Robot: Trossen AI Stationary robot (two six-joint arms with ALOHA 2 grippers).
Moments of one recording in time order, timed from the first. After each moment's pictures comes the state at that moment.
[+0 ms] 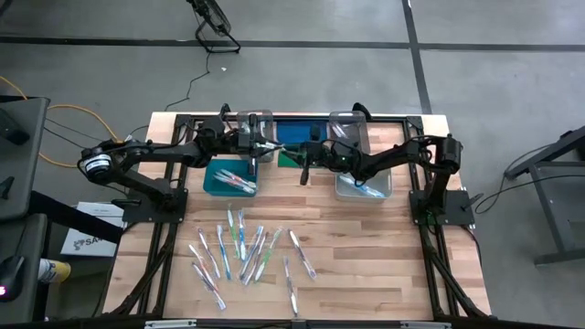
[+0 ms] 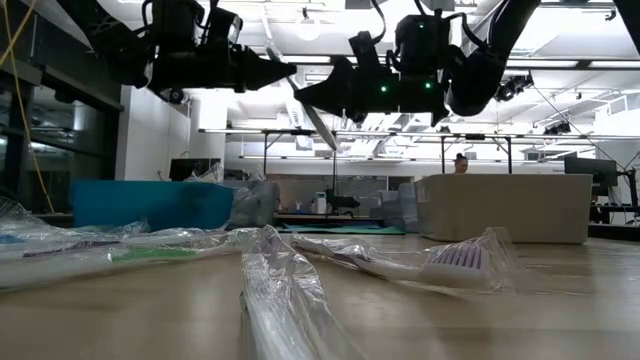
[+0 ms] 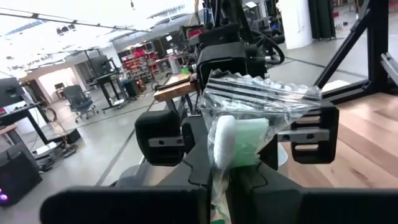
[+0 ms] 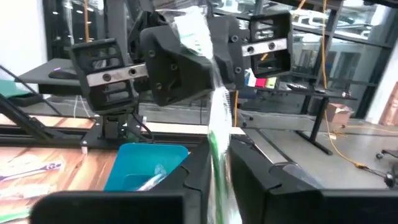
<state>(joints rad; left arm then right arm) 0.50 1.34 0.60 0.86 0.51 0.30 -0.26 1.84 0.84 1.10 -0.07 -0.12</state>
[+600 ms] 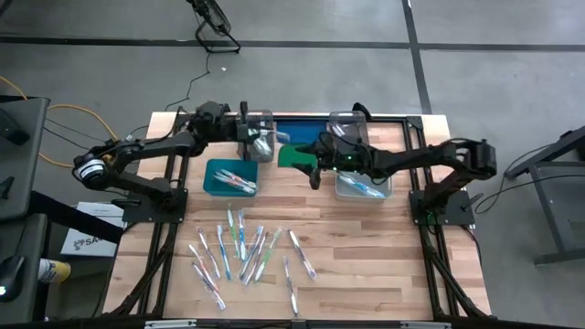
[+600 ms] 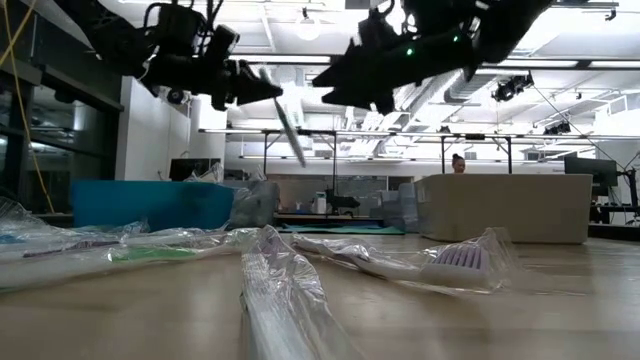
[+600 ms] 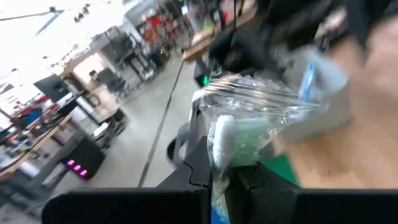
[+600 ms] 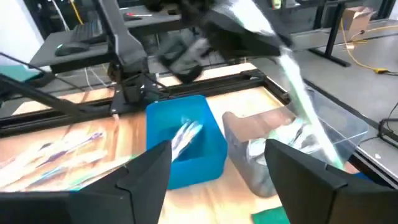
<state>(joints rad) 0.66 1.27 0.66 0.55 0.50 0.66 -0.20 1.55 0.84 0.52 0.00 0.11</state>
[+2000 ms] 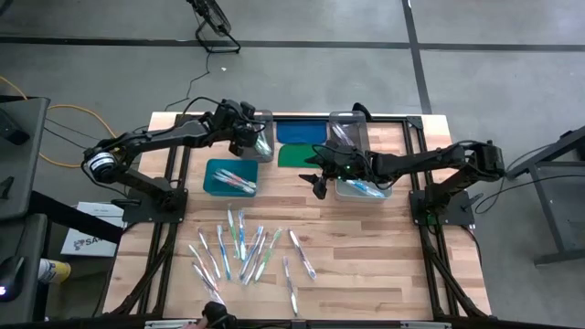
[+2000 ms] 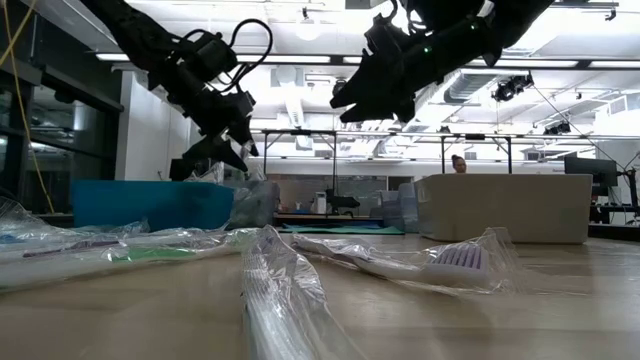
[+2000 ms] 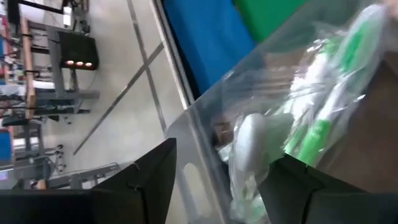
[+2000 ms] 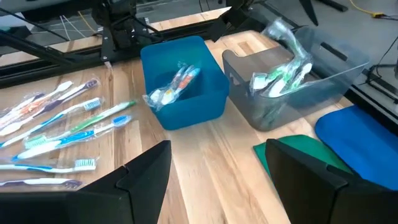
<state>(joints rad) 0.67 1.37 0.82 -0.06 -0.05 1.29 -0.13 1.49 0.84 0.23 0.10 0.18</state>
